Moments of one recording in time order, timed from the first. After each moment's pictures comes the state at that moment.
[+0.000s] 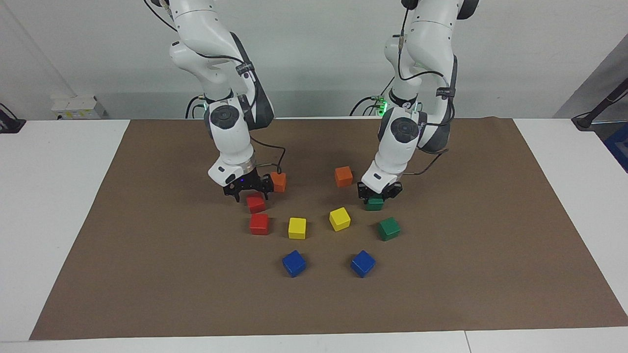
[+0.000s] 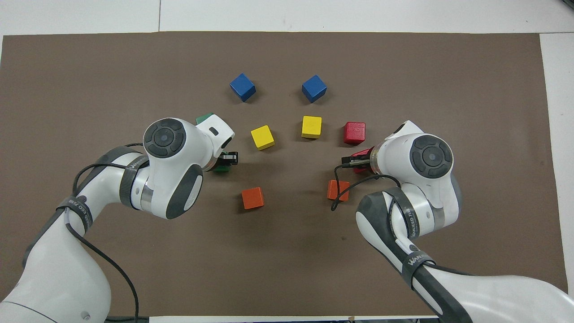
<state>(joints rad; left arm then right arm) -0.38 0.27 -0.07 -2.06 -0.02 2.36 -0.36 0.32 0.18 0.01 -2.21 0.03 2.51 0.28</state>
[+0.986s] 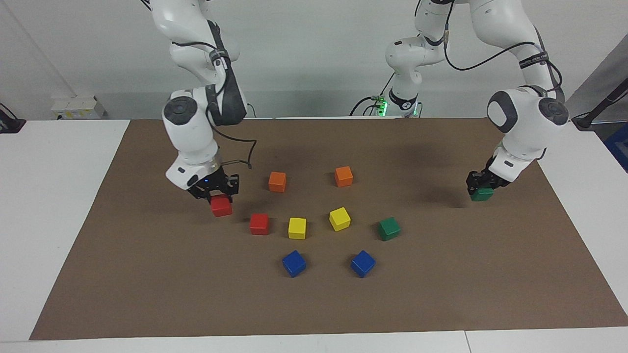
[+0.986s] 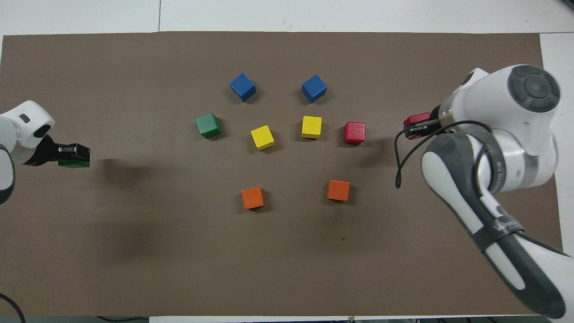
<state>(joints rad) 0.21 0.13 -0.04 -2.04 -0.02 2.17 0.21 0.08 0.17 -0.01 -1.90 0.00 2.14 -0.08</state>
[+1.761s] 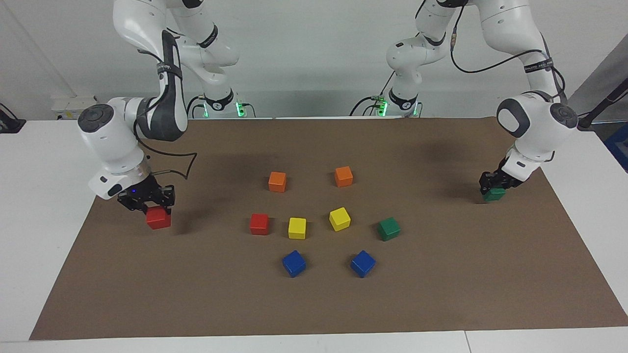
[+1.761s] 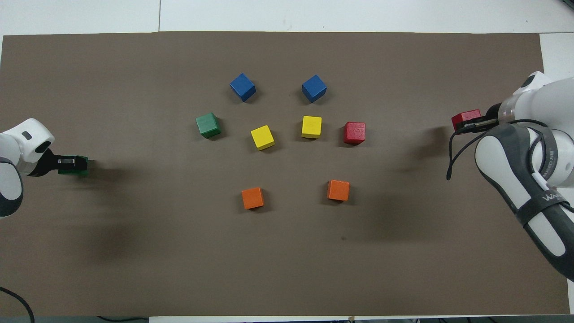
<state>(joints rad) 0.27 0.19 -0.05 -2.15 -0.02 2.38 0.29 -0.11 0.23 -0.01 -2.00 0.00 2.34 -0.23</state>
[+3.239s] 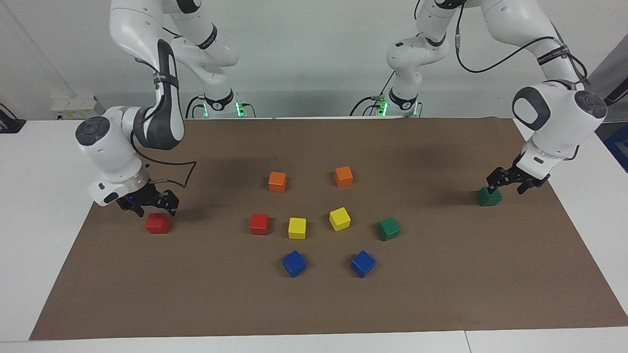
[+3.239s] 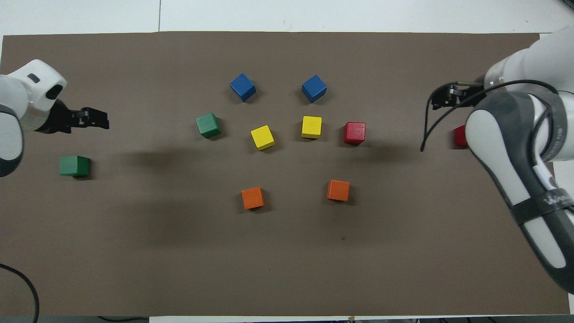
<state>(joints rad) 0.04 0.20 -0.08 -1.80 -0.02 2.05 -0.09 0.06 0.24 0.03 -1.66 -0.01 1.97 0.30</state>
